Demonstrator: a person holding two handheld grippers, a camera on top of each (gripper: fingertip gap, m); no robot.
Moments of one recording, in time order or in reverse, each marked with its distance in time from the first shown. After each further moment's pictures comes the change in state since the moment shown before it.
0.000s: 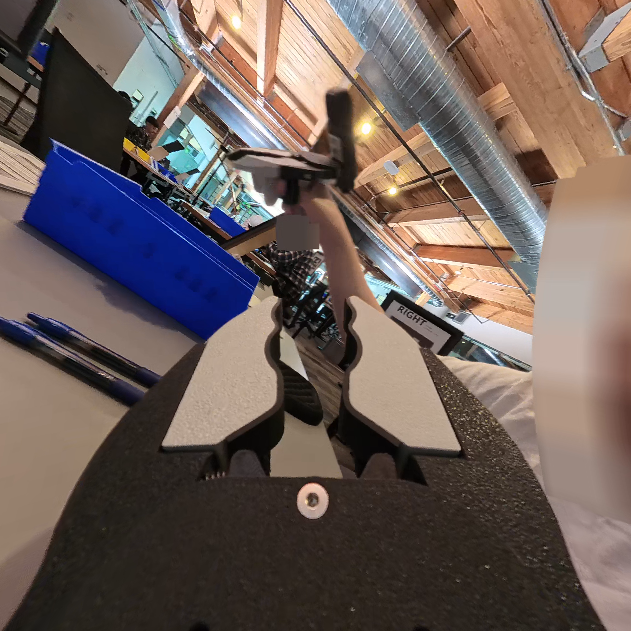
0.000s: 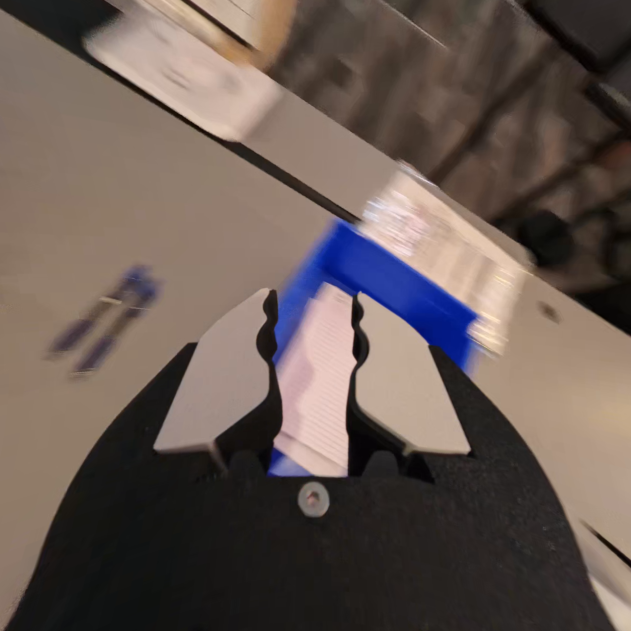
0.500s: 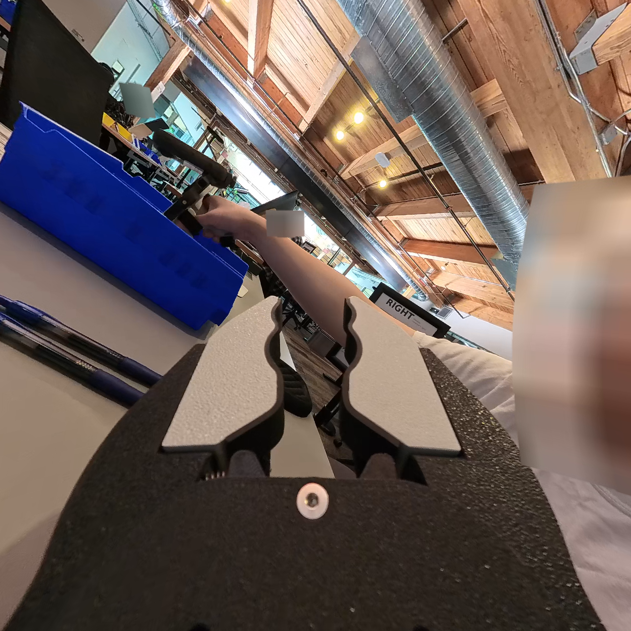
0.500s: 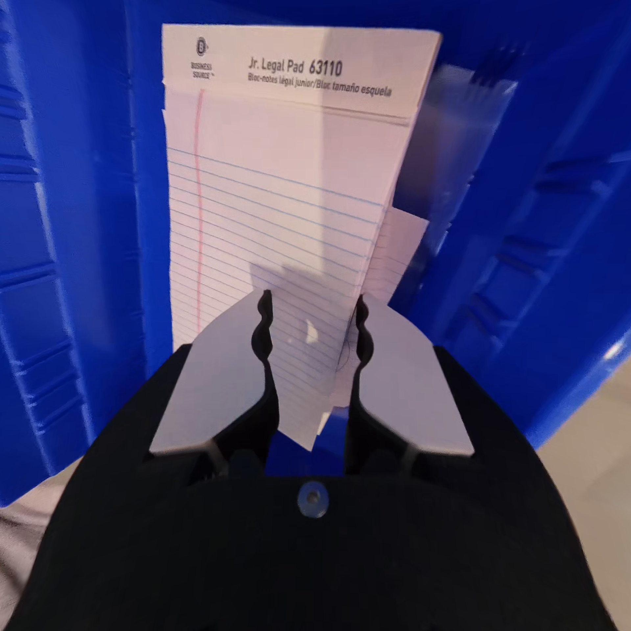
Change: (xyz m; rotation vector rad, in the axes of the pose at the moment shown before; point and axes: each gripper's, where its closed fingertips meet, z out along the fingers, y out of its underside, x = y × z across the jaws) left arm -0.001 0.010 0.004 -0.032 0.026 -0.045; right arm 0.064 0.190 0.106 -0.711 -0.226 0.460
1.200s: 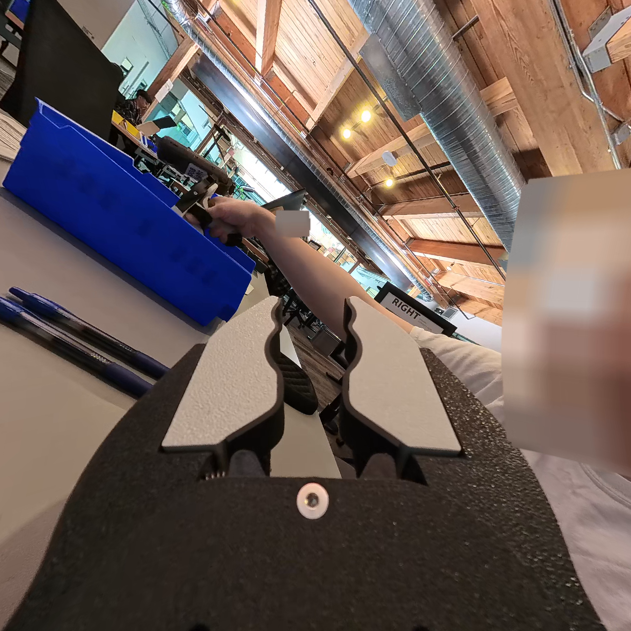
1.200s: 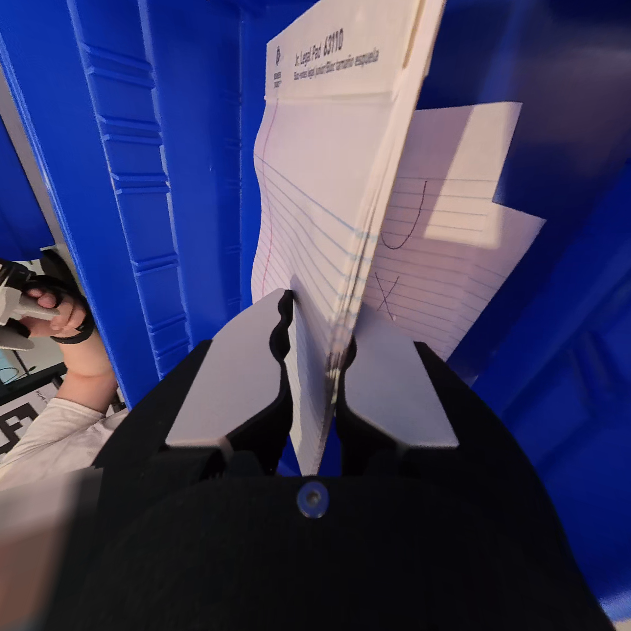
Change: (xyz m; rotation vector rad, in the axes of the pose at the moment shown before) left arm -0.008 0.002 -0.001 -0.004 -0.020 -0.005; right arm -0.035 0.000 0.000 -0.012 -0.425 0.112
